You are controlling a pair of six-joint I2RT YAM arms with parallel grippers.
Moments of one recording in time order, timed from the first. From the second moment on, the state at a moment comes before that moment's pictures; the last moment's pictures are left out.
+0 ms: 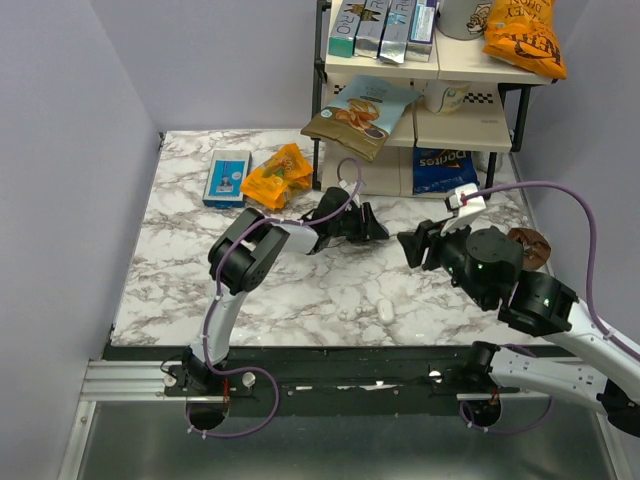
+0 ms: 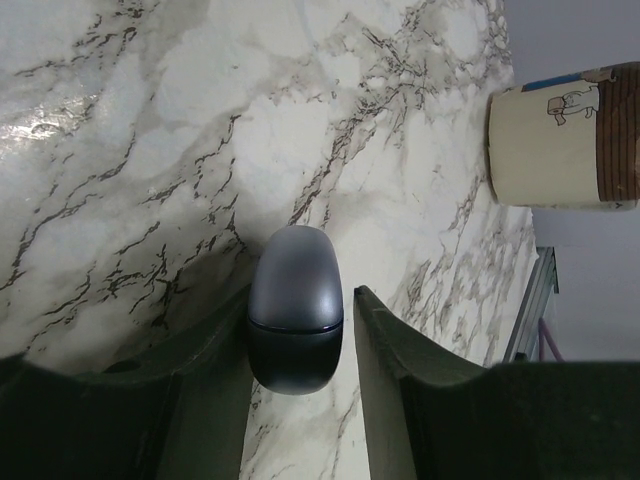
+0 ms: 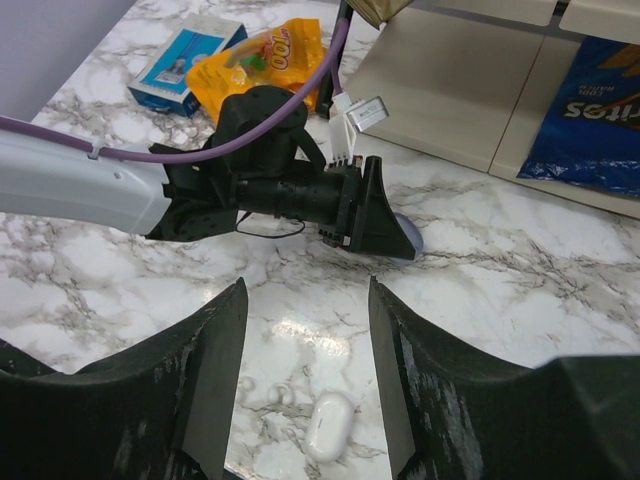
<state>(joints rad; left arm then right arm) -0.67 2.21 1.28 0.48 0.46 -0.81 1.01 0.78 1.05 -0.53 0.55 0.27</state>
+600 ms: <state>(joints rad) -0.59 2.01 1.03 0.48 0.47 -0.77 1.01 0.76 1.03 -0.54 0.55 0.30</state>
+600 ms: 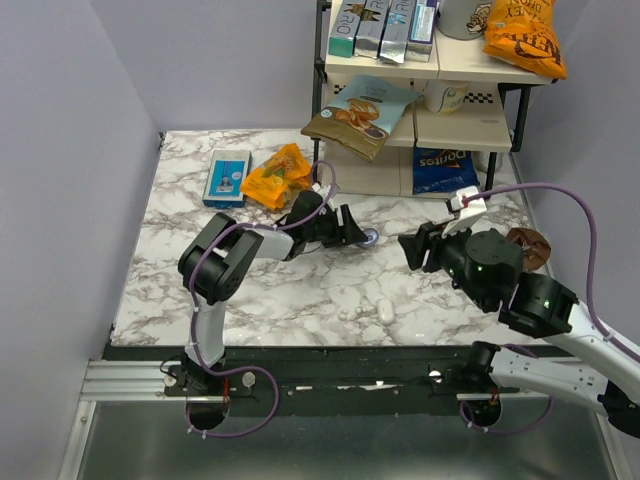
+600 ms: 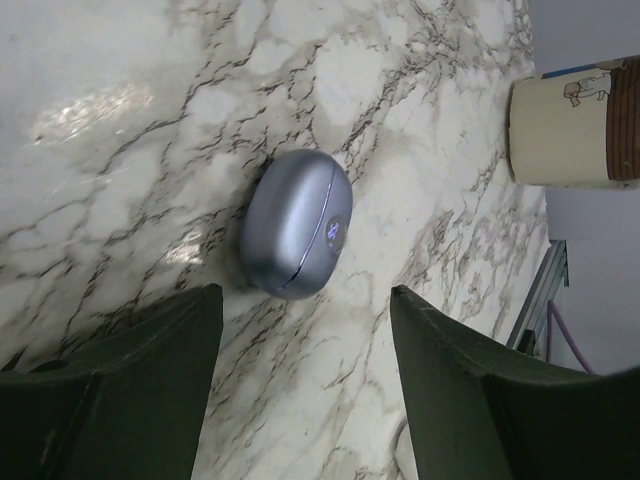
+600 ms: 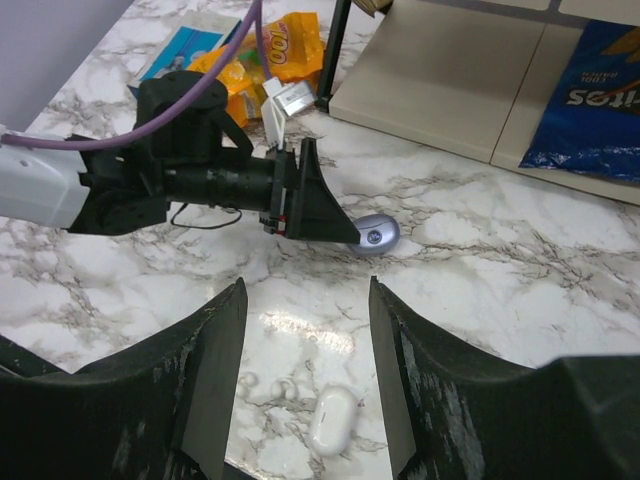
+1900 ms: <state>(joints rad) -0.93 1.11 0.59 0.04 -0.28 -0.63 0.94 1.00 0.62 -0.58 0.34 0.71</state>
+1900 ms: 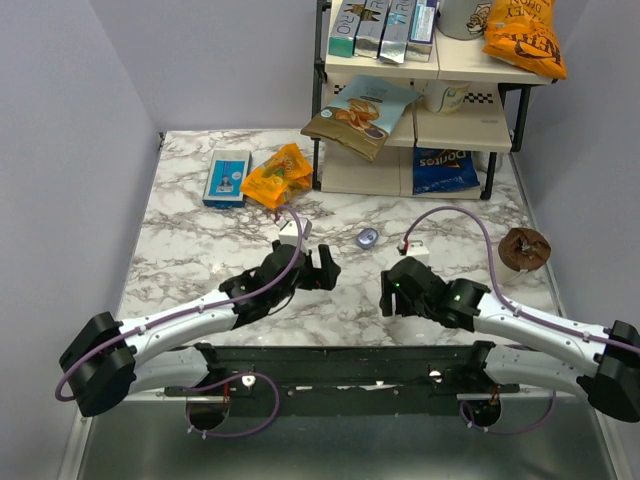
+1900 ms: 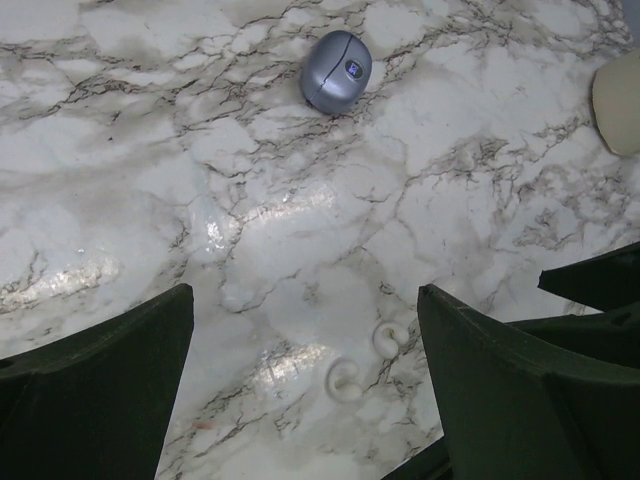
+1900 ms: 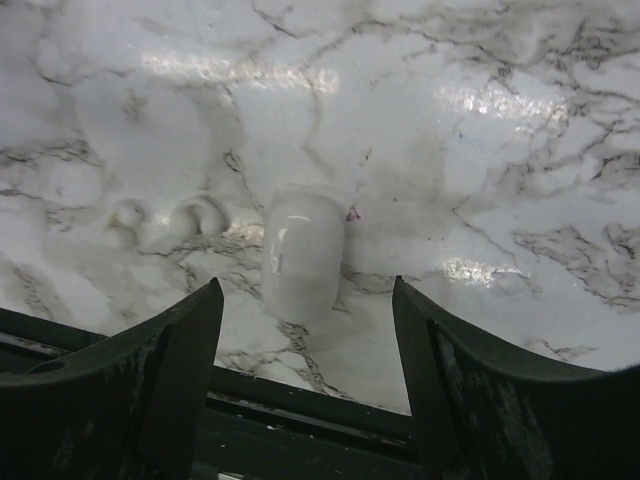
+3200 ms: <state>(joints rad) -0.93 0.81 0.43 -0.10 -0.35 -0.68 0.94 1.18 0.69 -0.50 0.27 0.60</state>
